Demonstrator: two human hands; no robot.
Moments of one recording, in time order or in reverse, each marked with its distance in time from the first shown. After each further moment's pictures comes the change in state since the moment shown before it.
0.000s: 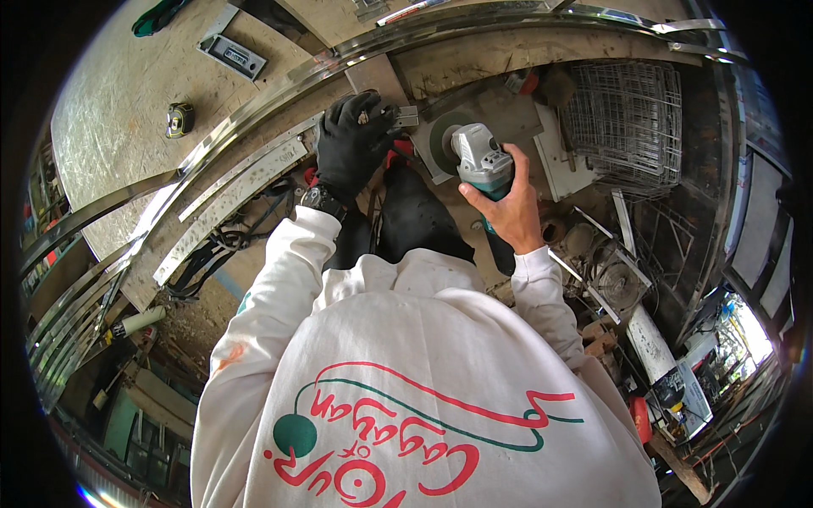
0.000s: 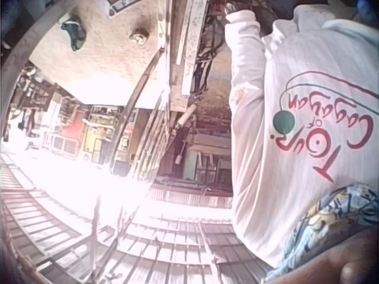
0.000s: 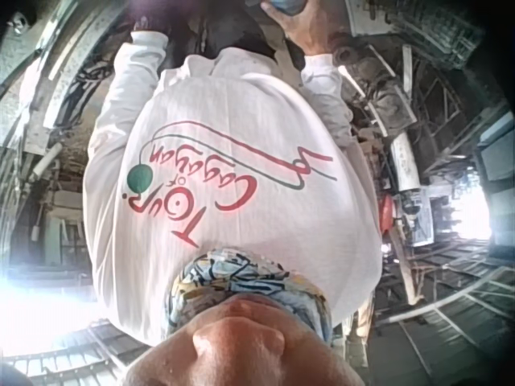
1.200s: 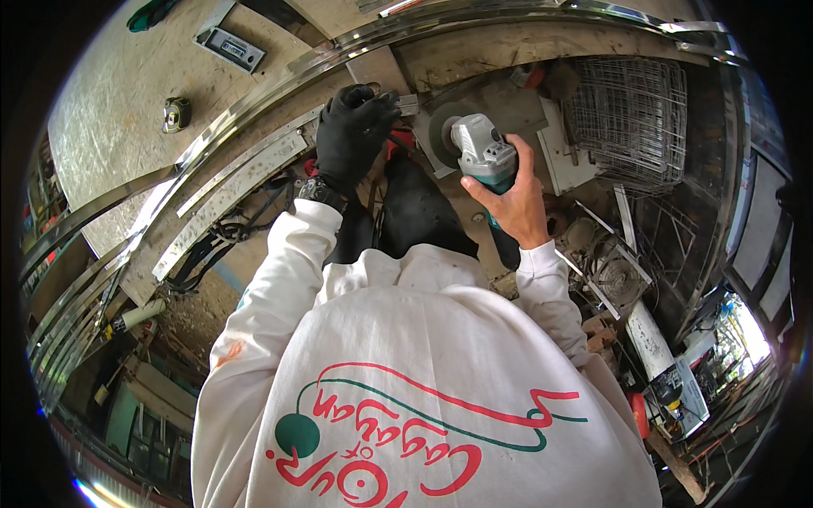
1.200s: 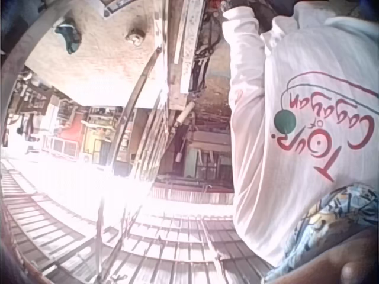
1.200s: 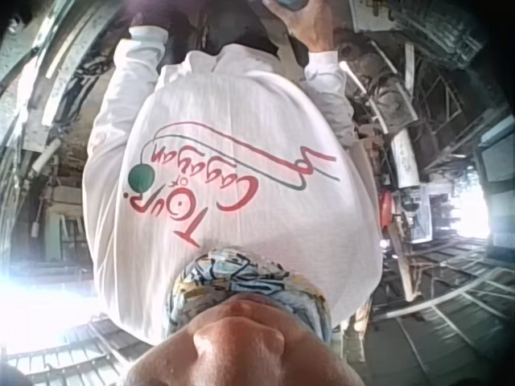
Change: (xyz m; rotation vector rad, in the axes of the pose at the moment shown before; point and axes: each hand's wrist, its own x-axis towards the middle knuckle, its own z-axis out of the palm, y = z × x) left_hand 0.009 0.000 0.001 -0.312 0.000 -0.257; right_hand 0.008 -0.010 -0.002 -0.013 -0.040 0.006
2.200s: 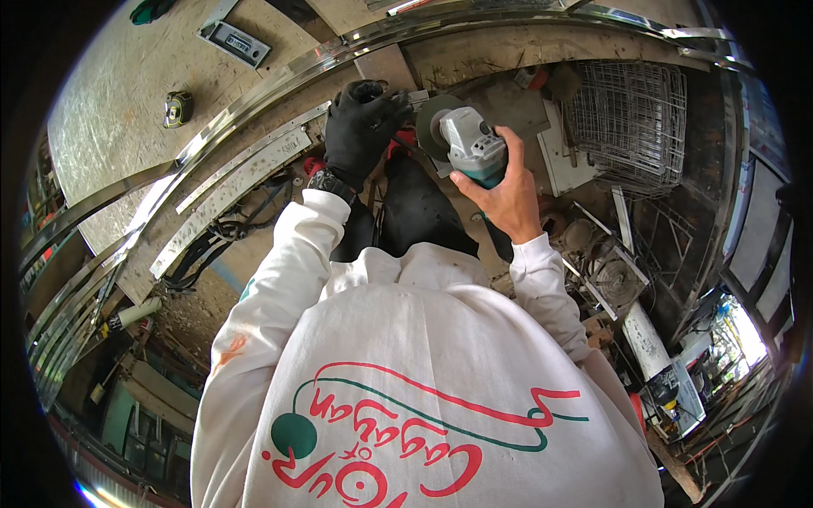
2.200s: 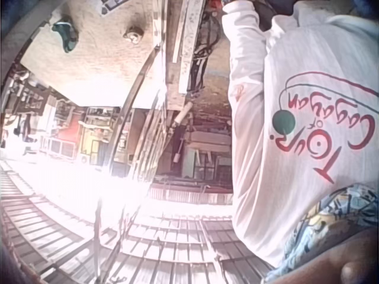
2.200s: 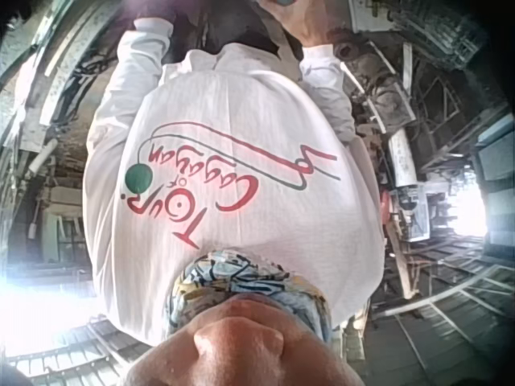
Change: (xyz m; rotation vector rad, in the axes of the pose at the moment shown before) left_hand 0.004 -0.009 0.008 0.024 0.069 0.128; right_hand 0.009 -0.014 0.017 -0.039 0.005 -0.083
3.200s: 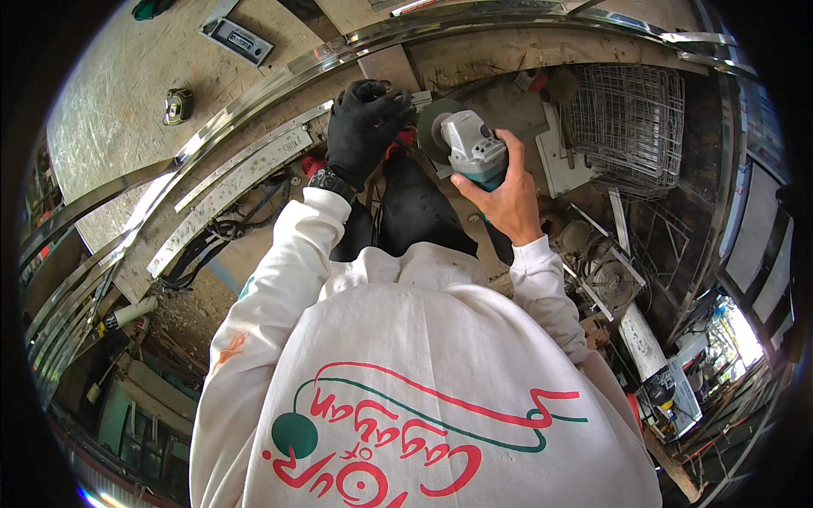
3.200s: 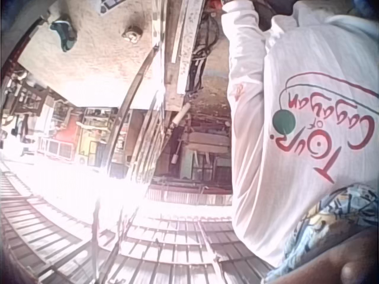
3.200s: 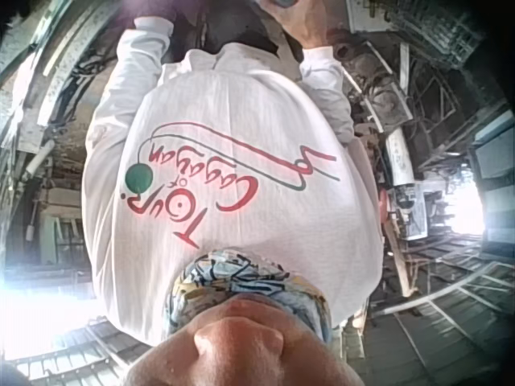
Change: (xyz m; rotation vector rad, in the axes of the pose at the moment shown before) left_hand 0.000 0.003 0.000 -0.053 -0.031 -0.028; right_hand -0.003 -0.005 -0.005 -0.002 -0.023 0.039
